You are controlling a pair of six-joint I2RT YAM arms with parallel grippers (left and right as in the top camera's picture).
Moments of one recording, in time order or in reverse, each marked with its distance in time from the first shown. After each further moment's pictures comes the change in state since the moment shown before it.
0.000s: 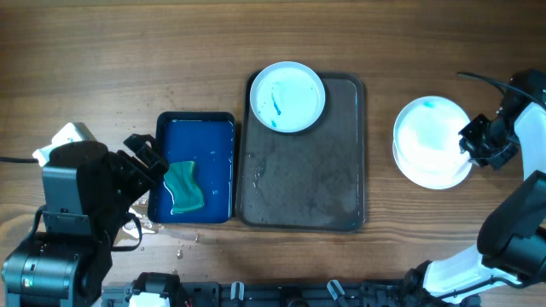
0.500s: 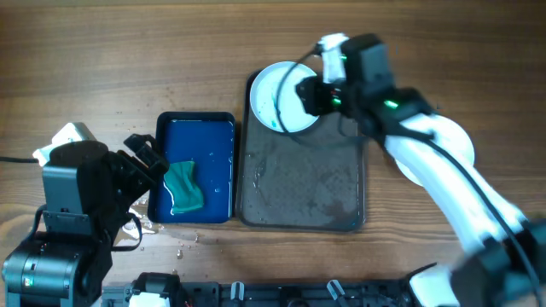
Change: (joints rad) left arm 0.000 0.001 0.000 0.000 0.000 0.000; right arm 0.867 -0.122 0.024 0.592 -0.164 -0.240
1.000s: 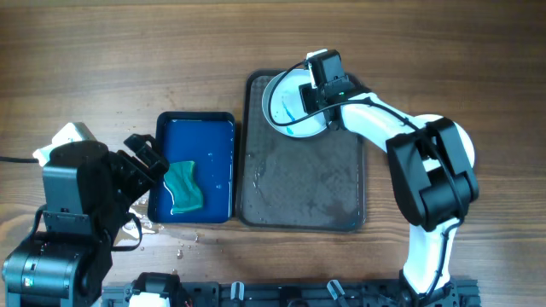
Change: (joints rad) left arm 0.000 0.000 0.000 0.000 0.000 0.000; right arm -0.037 0.435 0.006 0.304 0.311 -0.168
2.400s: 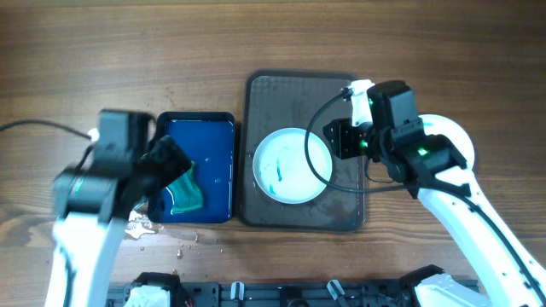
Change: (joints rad) left arm -0.008 0.270 -0.137 -0.022 0.146 0.011; right arm -0.018 -0.807 -0.320 -0.458 -0.362 0.211
